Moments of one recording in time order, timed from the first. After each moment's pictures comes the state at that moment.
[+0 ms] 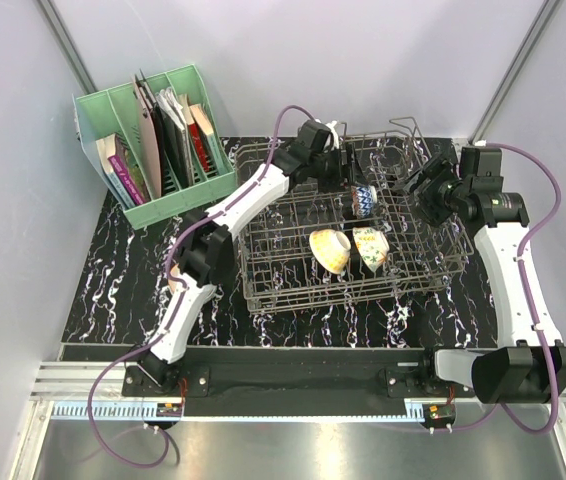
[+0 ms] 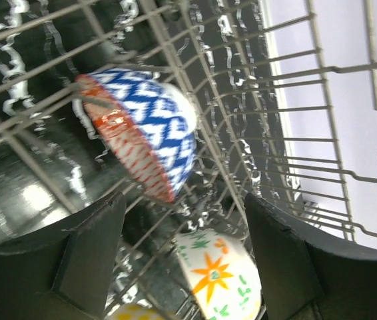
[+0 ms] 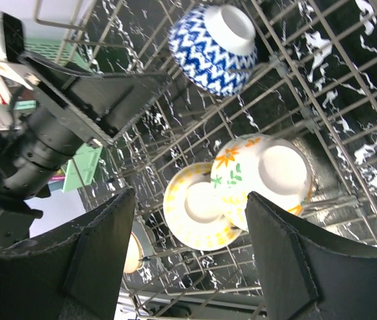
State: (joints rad) left arm -0.64 2.38 2.30 -0.54 0.38 -0.70; right arm 0.00 1.24 1.34 -0.79 -0.25 0.82
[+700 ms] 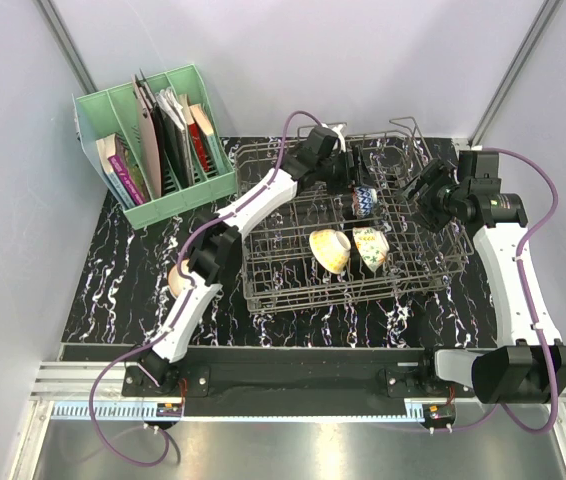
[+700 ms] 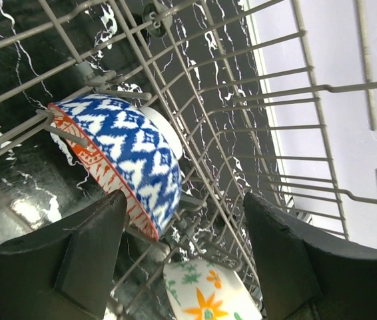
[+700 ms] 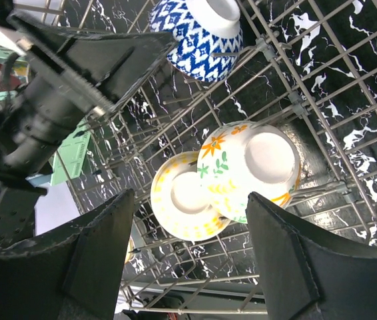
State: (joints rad) left arm -0.67 2.47 2.37 -0.46 0.38 -0.74; right arm 0.00 1.24 1.32 -0.84 -0.26 0.80
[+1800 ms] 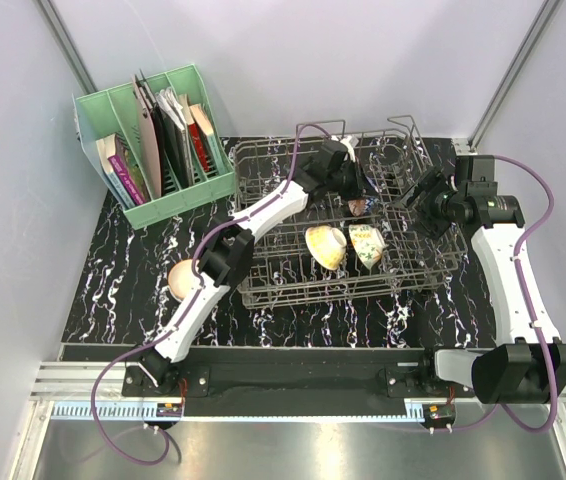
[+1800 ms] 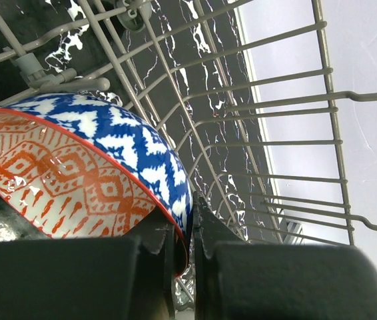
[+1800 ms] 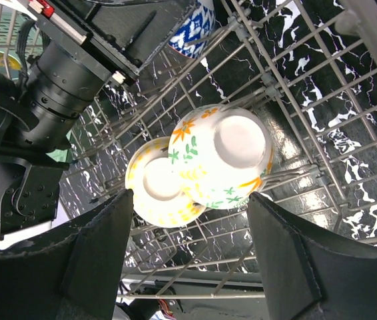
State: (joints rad) left arm -0.70 2.57 2.36 -0.27 0.38 -0.83; right arm 0.00 1.24 1.29 -0.87 -0.25 0.78
